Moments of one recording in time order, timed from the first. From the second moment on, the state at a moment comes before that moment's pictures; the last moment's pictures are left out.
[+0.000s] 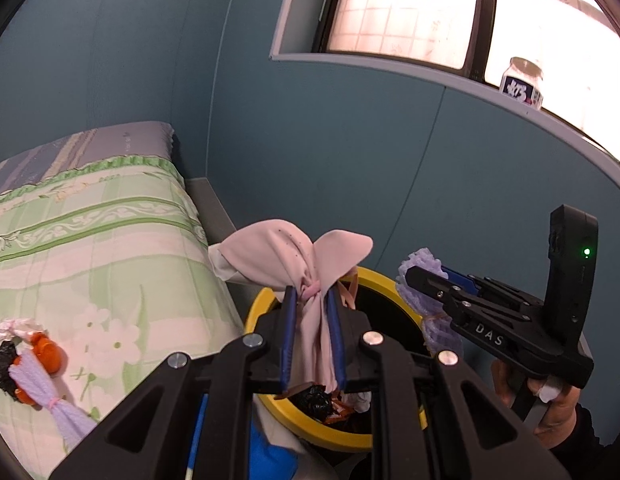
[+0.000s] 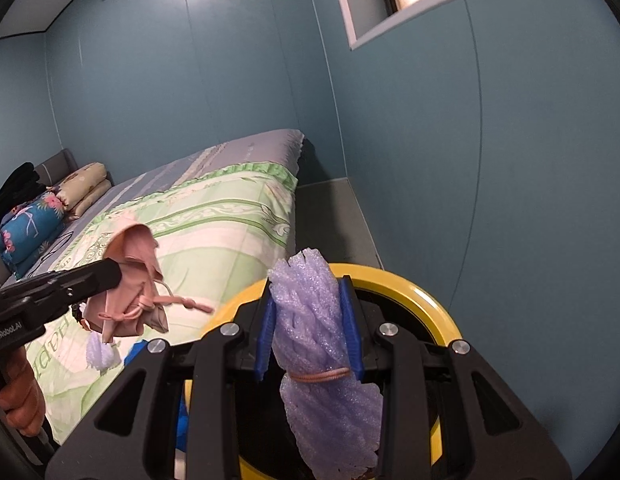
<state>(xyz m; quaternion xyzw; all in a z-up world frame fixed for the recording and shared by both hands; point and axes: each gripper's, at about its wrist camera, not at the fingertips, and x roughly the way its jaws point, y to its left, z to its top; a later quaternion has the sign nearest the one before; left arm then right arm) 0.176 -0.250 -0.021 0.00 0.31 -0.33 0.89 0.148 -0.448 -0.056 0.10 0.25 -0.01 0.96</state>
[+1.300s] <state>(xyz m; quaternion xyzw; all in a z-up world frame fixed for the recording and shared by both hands) 0.189 -0.114 -0.012 -0.06 0.31 -0.18 0.93 0.140 -0.370 -0.034 0.08 0.23 0.07 0.97</state>
